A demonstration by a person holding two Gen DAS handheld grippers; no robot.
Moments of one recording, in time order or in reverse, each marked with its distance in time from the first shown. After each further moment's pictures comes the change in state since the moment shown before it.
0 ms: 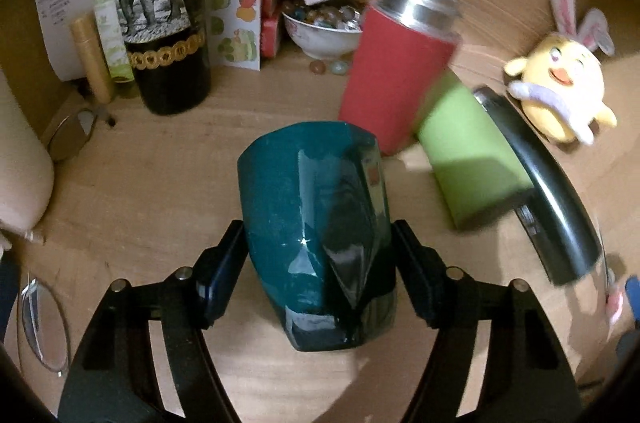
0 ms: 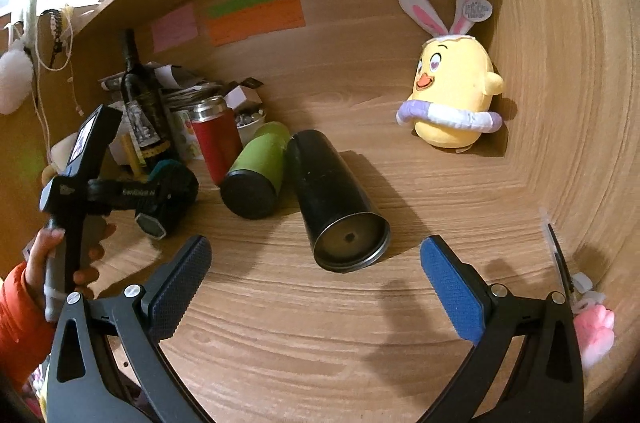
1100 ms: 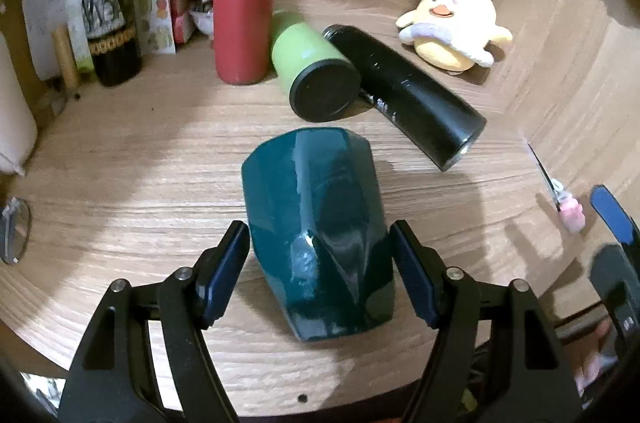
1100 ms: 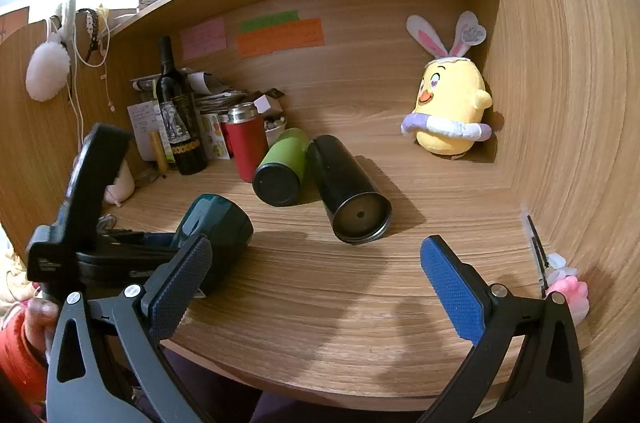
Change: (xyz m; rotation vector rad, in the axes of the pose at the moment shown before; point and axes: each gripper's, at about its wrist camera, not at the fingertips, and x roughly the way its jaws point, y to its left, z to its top) left arm -0.062 -0.085 -0.086 0.134 -0.048 -0.128; right arm -0.055 0.014 -0.020 -0.033 -0.047 0.025
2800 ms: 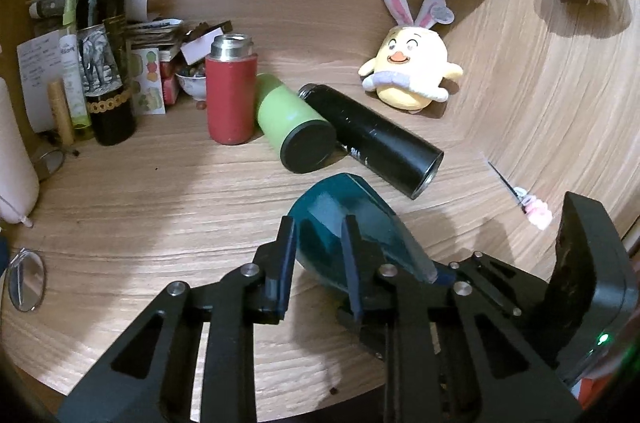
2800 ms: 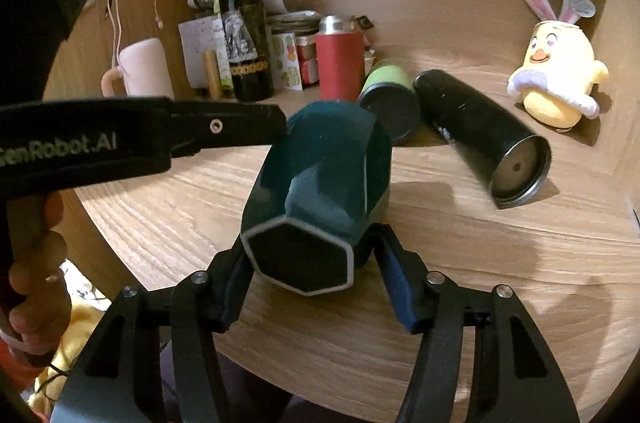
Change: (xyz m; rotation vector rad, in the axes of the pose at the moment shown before) left arm -0.040 0.016 0.000 0.089 -0.179 -0.121; right arm 0.081 0.077 -0.039 -0.134 0.151 0.155
